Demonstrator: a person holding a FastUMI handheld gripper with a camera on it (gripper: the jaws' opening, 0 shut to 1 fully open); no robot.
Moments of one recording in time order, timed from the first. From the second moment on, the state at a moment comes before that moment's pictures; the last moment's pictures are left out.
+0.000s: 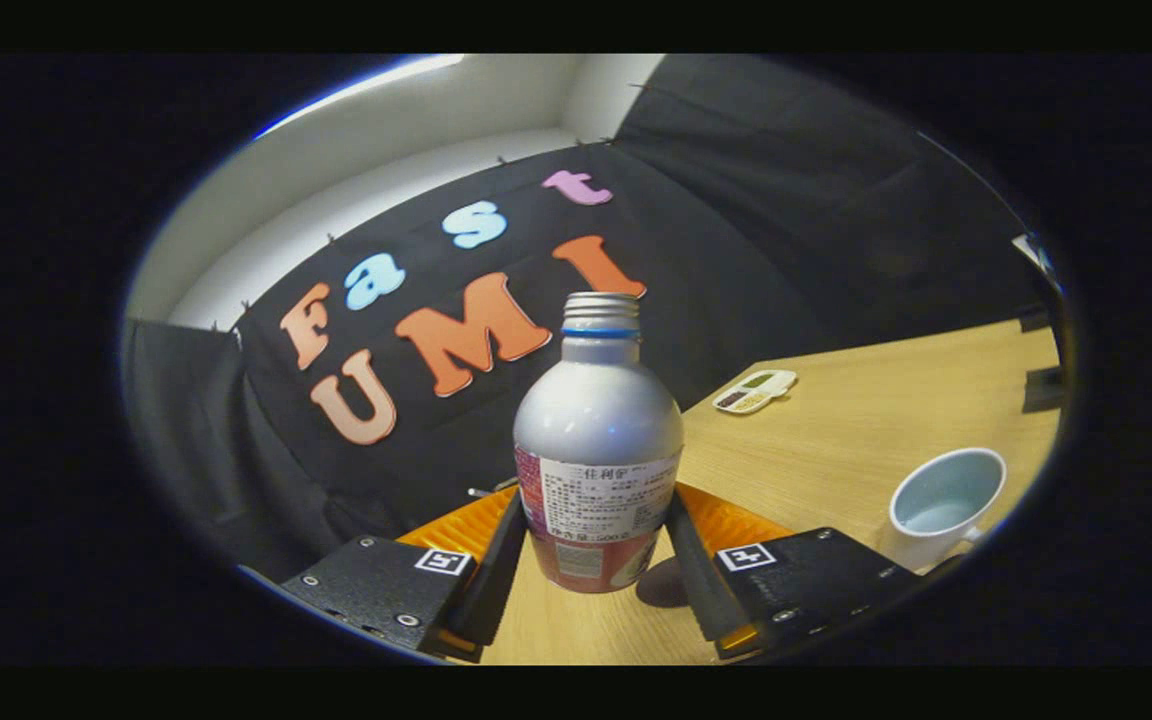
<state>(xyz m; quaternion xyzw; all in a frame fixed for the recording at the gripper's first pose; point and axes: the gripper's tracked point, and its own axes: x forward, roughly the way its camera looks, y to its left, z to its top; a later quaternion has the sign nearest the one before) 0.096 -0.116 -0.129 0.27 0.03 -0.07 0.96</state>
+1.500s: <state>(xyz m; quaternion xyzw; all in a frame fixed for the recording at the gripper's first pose) 0.141 -0.088 -0.229 -0.01 0.17 0.00 0.99</state>
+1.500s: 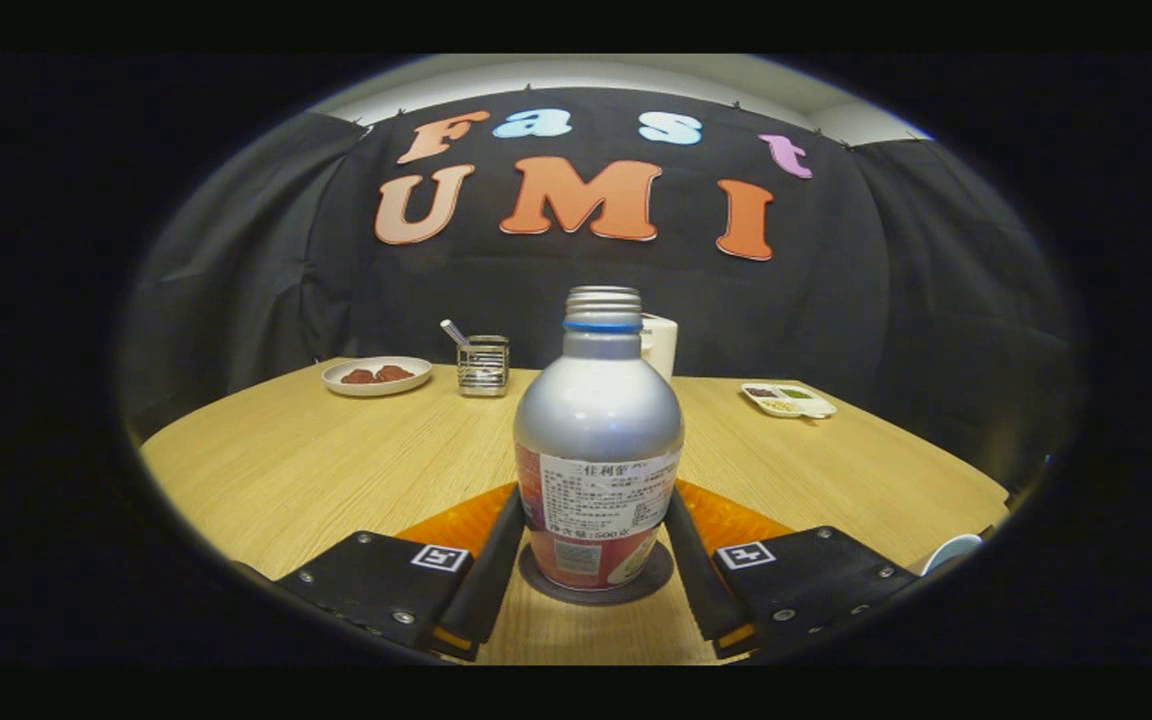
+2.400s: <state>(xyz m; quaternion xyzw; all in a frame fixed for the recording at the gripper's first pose) 0.100 -0.095 -0.206 0.01 0.18 -0.03 0.98</state>
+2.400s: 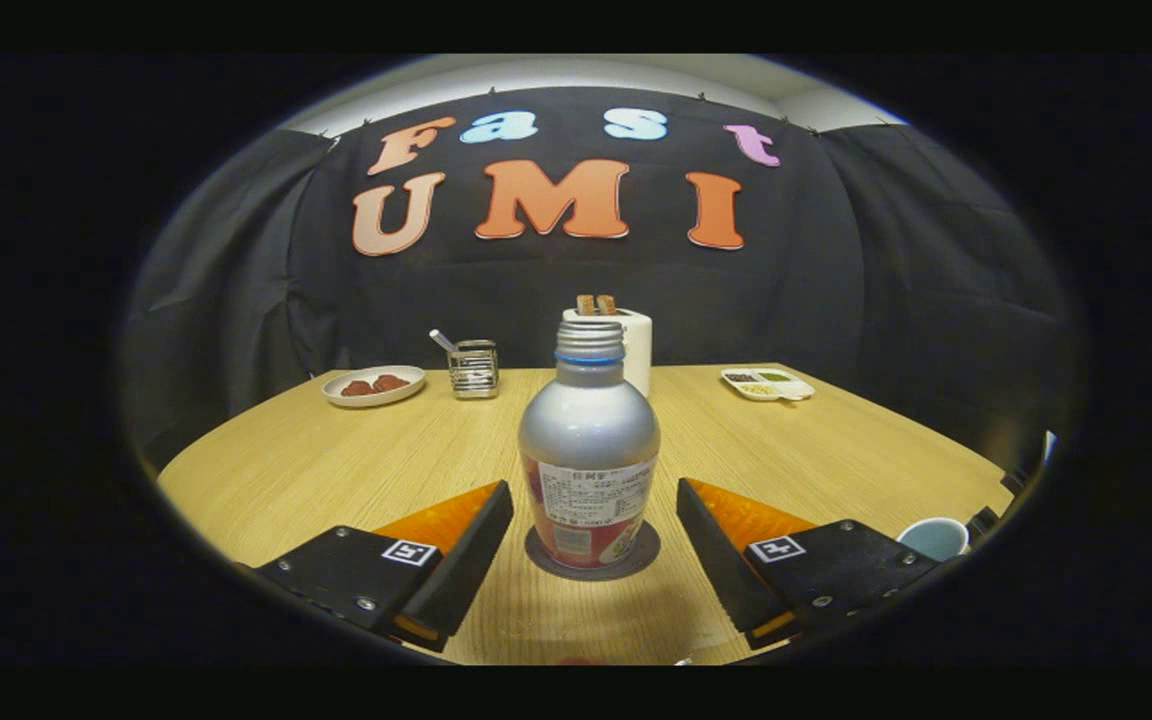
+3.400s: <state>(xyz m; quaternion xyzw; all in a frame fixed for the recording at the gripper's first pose) 0.014 0.055 -0.006 0.06 -0.06 0.04 1.00</state>
